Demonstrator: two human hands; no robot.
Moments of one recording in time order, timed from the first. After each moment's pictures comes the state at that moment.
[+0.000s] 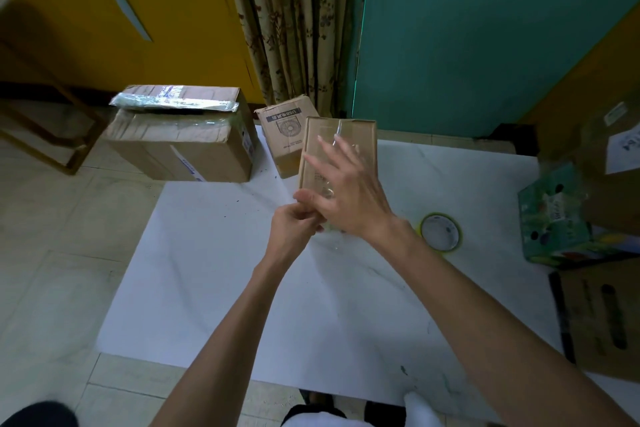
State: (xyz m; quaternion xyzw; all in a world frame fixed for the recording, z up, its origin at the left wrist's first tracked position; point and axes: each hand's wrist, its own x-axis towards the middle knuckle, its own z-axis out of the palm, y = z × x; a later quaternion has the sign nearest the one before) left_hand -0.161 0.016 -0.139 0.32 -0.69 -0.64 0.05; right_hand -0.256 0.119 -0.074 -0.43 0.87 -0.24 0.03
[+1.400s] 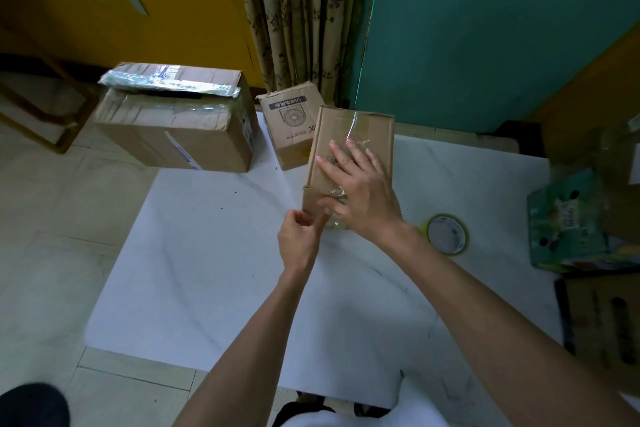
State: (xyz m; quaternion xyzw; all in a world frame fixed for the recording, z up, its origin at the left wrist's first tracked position) left_hand -0.166 0.033 -0.213 0.47 -0.68 -0.55 0.10; right_hand -0.275 0.122 -0.129 -0.44 0.88 -0.18 -0.02
